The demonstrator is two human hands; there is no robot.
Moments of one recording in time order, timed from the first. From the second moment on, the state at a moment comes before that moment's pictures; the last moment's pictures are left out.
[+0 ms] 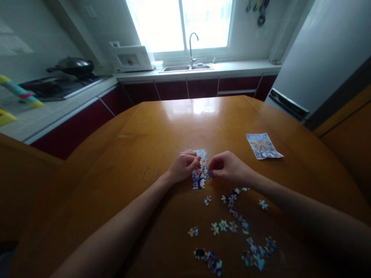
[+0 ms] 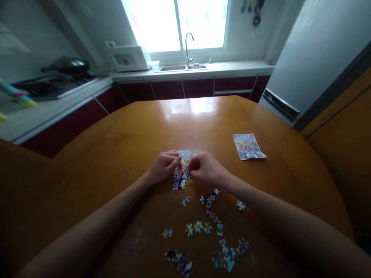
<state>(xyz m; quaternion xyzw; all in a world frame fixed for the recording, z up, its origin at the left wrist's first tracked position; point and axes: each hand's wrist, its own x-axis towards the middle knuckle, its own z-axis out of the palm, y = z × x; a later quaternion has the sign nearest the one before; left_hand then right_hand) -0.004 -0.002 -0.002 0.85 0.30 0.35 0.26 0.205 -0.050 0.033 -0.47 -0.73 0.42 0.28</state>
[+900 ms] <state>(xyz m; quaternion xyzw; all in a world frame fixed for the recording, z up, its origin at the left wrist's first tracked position) -0.003 -0.004 0.001 0.85 0.29 0.33 0.27 0.195 -0.065 0.020 -0.52 -0.76 0.34 0.21</state>
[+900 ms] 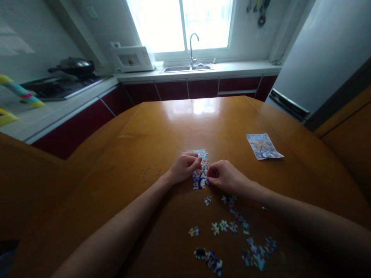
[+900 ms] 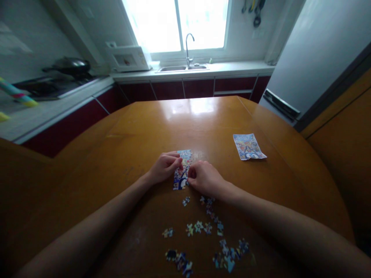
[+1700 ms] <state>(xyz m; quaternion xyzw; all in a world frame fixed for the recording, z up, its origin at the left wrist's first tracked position) -0.005 -0.007 0.009 0.88 0.20 0.27 0.33 0.205 -0.053 0.019 -0.52 -0.75 0.34 0.22</state>
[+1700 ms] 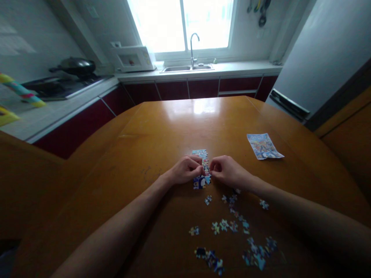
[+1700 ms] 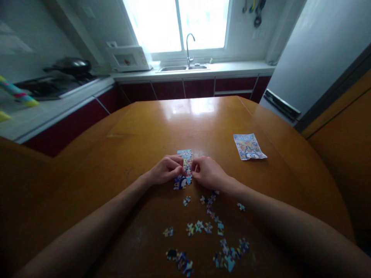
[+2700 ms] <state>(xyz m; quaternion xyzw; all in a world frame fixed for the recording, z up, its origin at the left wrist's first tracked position) -0.001 -0.010 0.015 0.91 0.15 0.21 0.33 0.207 -0.052 0.022 -0.53 -0.77 0.32 0.14</state>
